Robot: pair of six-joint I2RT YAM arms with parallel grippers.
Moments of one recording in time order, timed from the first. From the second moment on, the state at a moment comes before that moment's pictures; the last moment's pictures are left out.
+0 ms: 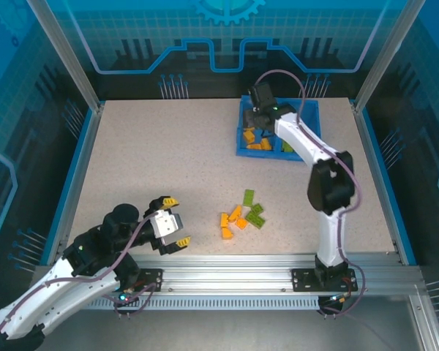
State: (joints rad) left arm -0.77 0.36 0.57 -0.68 0.17 0.43; right arm 0.39 2.14 1.96 -0.70 0.23 0.26
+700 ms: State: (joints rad) left arm -0.76 0.31 0.53 -0.65 0.16 0.43; right arm 0.30 2.46 2.41 -0.92 0.08 0.24
